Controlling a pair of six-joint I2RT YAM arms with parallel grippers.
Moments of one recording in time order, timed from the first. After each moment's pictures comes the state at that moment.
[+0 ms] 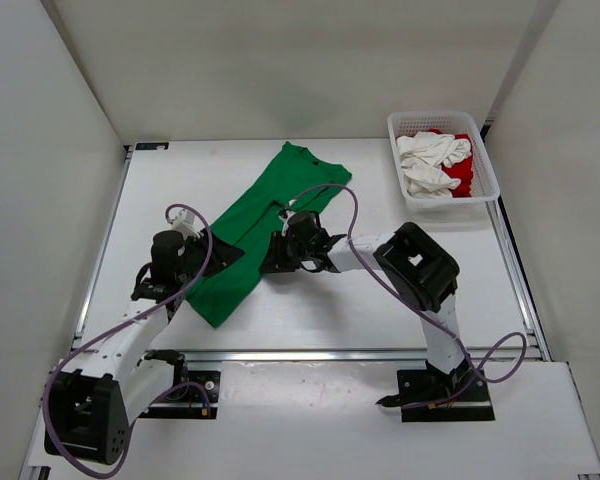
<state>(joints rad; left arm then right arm) -0.16 0.95 0.45 0.05 0.39 -0.73 0.79 2.05 1.16 0.22 -0.36 0.75</state>
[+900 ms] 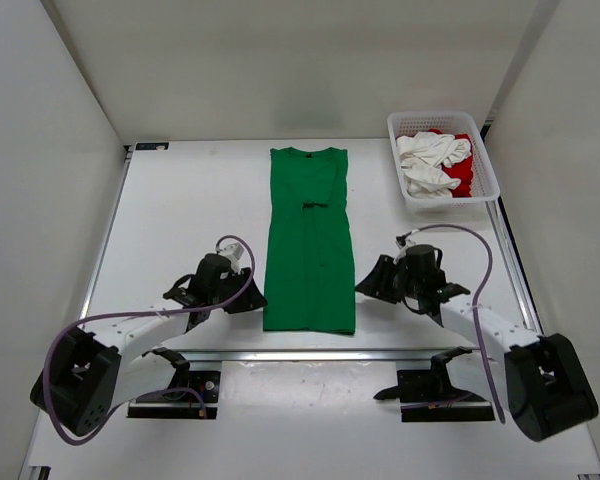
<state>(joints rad) -0.51 1.10 0.36 -0.04 0.21 -0.64 0.32 1.11 0.38 0.02 -0.39 0.68</state>
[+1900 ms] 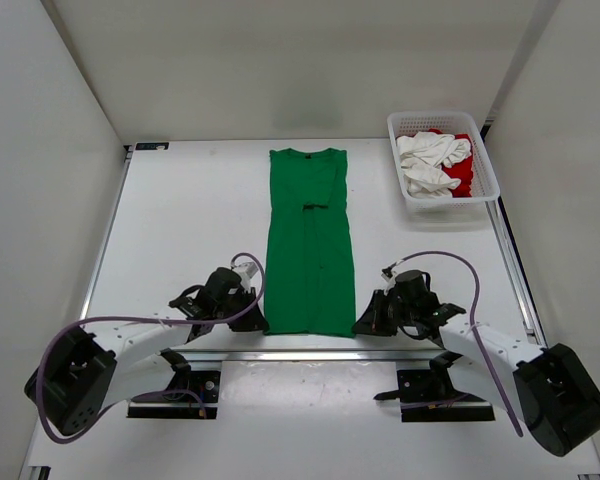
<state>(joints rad) -0.65 1.10 0.30 -0.07 0.27 -0.65 0.47 1.01 0.20 -0.05 -0.49 0.78</state>
